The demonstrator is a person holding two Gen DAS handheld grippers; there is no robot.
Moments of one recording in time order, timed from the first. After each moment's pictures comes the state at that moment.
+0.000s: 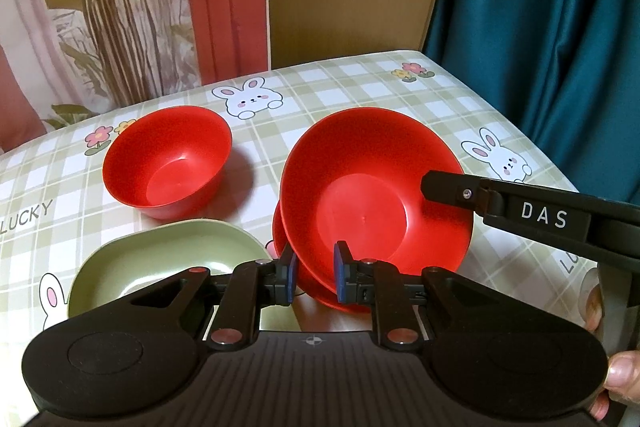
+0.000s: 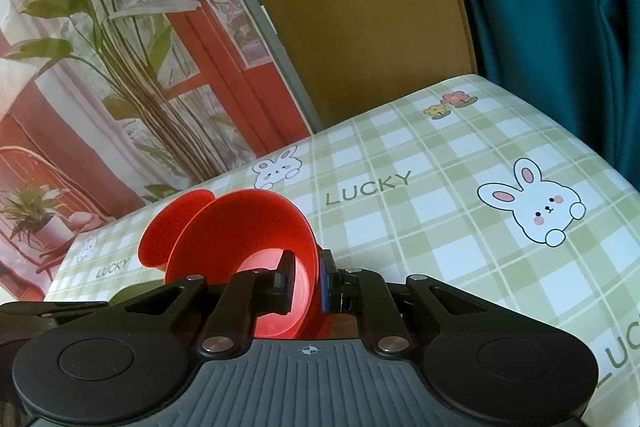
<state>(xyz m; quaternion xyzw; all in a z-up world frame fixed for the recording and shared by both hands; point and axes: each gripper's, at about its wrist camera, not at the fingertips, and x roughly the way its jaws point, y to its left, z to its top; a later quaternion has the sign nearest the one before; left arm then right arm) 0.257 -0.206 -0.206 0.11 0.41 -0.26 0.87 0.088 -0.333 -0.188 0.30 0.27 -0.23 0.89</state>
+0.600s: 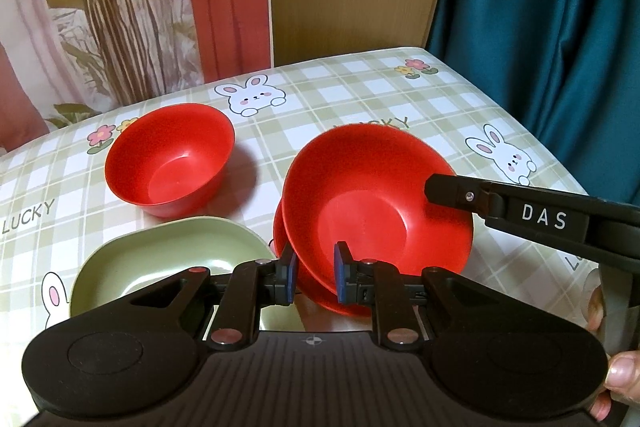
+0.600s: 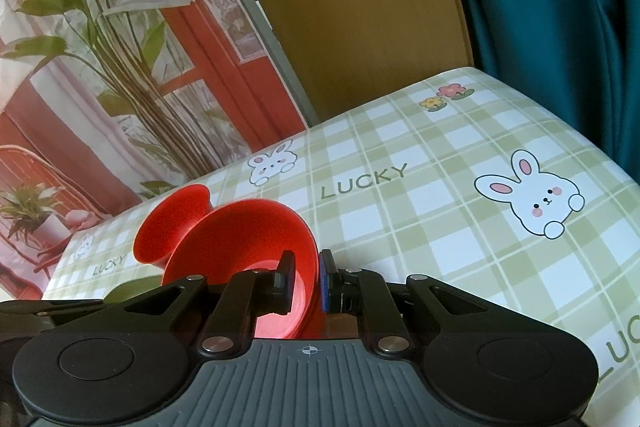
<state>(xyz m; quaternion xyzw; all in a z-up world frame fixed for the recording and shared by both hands) 0.256 -0.208 -0.211 0.12 0.40 -0.25 0.87 0.088 -0.335 -0.193 0.30 0.27 -0.23 0.88</state>
